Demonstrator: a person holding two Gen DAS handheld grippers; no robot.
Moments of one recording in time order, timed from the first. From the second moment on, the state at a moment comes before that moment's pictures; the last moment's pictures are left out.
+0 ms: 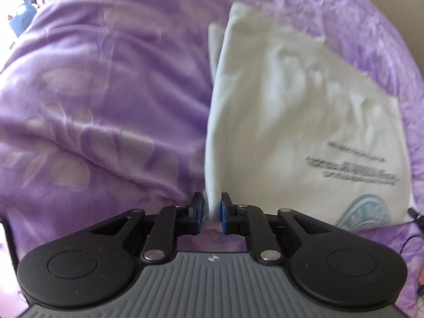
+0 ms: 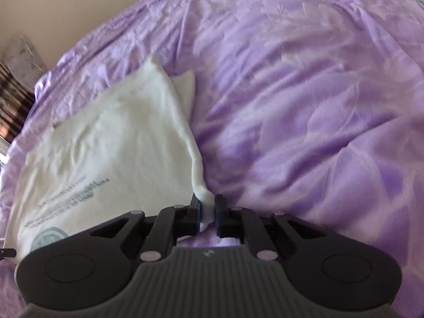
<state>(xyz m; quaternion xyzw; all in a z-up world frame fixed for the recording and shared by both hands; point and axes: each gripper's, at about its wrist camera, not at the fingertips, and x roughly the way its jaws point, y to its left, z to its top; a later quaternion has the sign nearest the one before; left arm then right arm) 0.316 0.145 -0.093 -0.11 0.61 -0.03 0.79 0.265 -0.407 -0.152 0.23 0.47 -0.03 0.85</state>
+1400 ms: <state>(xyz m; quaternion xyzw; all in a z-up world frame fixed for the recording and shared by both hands) 0.481 -0.101 -0.117 0.07 0.48 -0.19 0.85 0.422 -0.448 -0.207 0.39 0.41 0.12 0.82</state>
